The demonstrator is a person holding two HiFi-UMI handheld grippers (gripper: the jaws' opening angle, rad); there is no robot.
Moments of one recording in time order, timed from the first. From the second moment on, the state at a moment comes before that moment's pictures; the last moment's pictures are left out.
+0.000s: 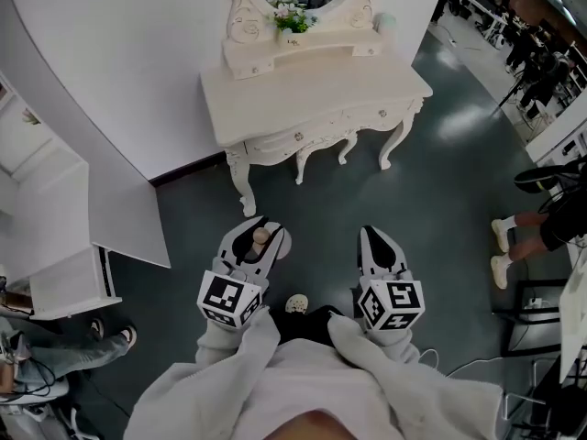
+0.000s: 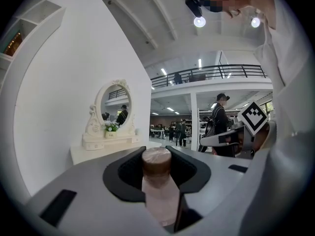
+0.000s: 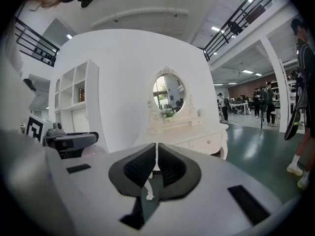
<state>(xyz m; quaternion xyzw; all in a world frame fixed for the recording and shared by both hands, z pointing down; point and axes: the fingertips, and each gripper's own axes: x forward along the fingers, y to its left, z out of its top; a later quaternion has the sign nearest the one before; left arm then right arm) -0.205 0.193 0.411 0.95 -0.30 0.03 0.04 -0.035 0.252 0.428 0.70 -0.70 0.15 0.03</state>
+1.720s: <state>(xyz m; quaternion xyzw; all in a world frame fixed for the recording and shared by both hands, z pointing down) -0.098 0.018 0.417 0.94 -0.33 0.05 0.06 0.066 0.064 0.440 0.66 -0.73 0.18 0.04</state>
